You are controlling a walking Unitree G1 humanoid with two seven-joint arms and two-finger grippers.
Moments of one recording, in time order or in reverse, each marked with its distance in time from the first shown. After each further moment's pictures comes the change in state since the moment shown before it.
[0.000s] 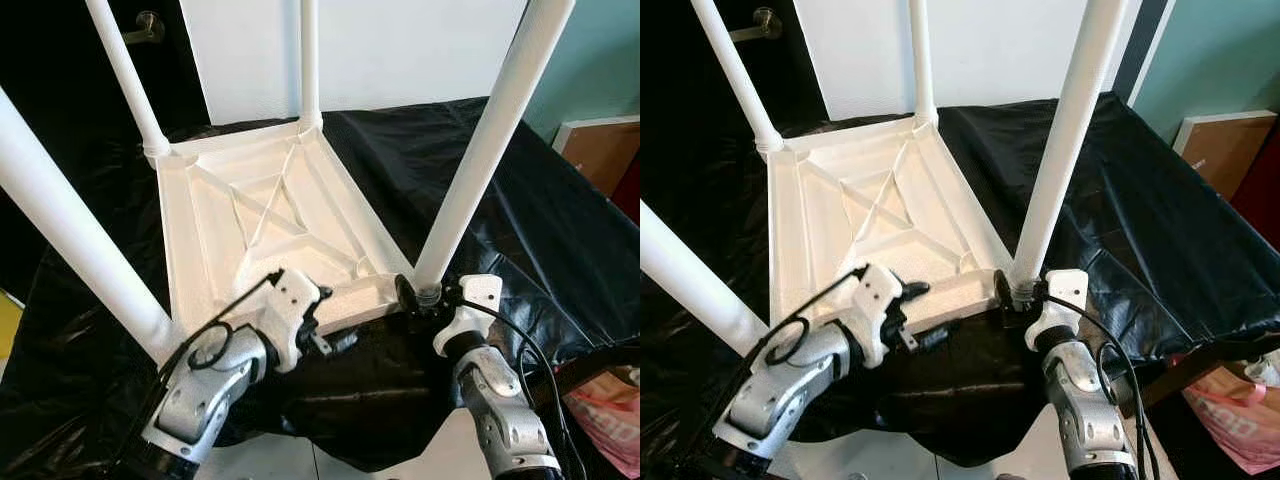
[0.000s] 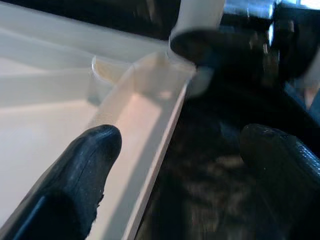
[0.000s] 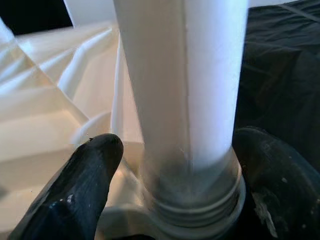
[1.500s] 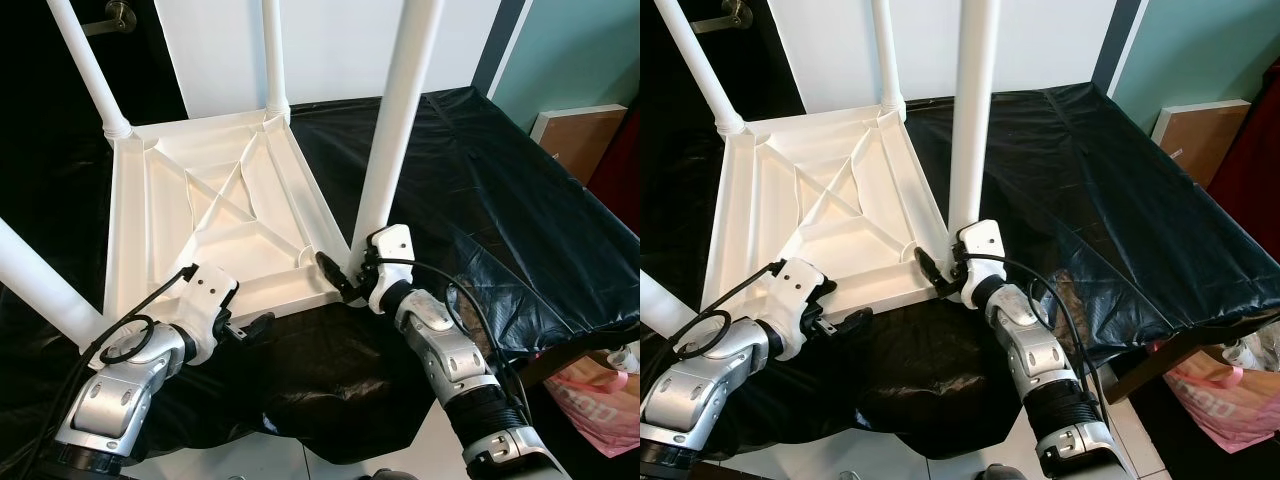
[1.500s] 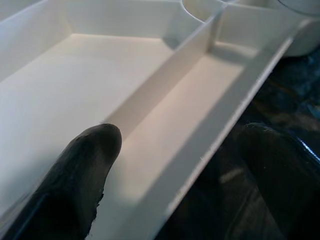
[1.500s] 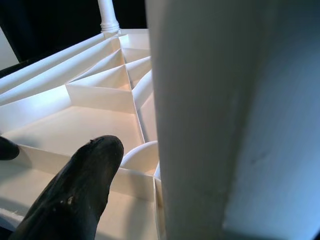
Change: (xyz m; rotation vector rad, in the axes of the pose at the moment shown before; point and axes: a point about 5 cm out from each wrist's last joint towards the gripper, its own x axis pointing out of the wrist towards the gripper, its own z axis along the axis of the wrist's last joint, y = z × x) left arm -0.066 0.061 -0.012 -0.018 0.176 0.305; right arm 0.056 0.081 0.023 -0.056 -0.043 0.419
